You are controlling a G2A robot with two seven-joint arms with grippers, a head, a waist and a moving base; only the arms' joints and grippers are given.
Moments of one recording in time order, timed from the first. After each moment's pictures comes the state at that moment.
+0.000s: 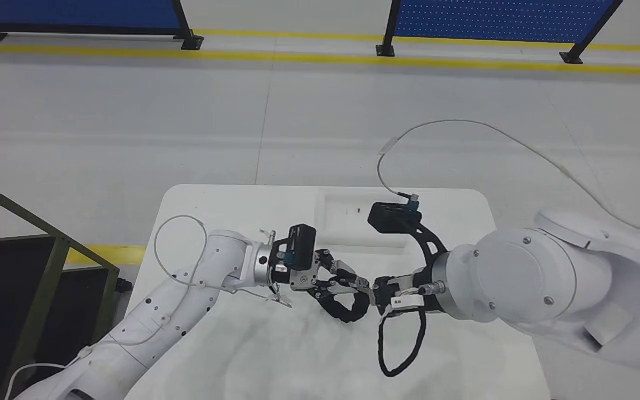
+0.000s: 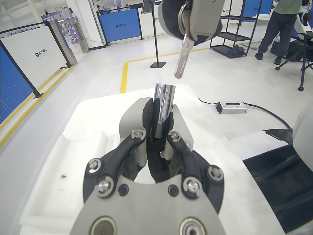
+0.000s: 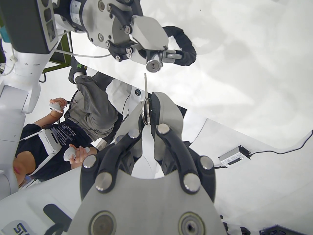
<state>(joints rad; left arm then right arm) 0.63 -1.15 -0.56 -1.28 1.33 -1.01 0.56 0.21 -0.50 0.17 -2.31 0.70 1.00 0.82</state>
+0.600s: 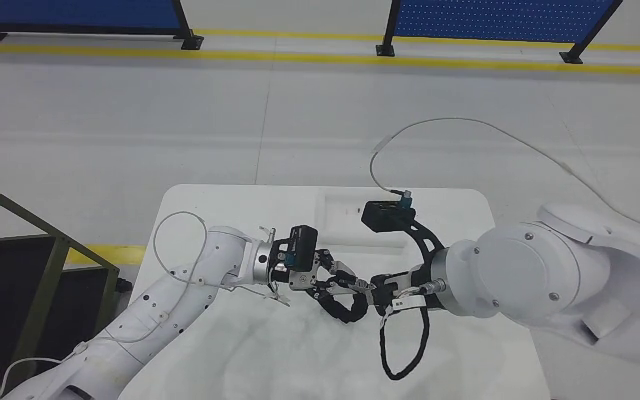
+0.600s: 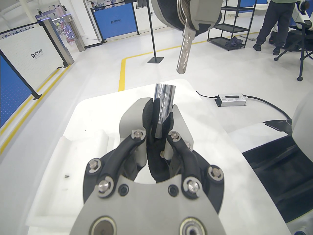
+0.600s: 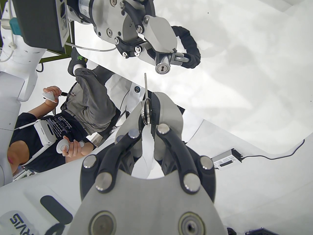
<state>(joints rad) 0.60 -1.14 -0.53 -1.29 1.34 -1.01 0.57 0.22 -0.50 0.17 -2.29 0.65 0.94 0.88</state>
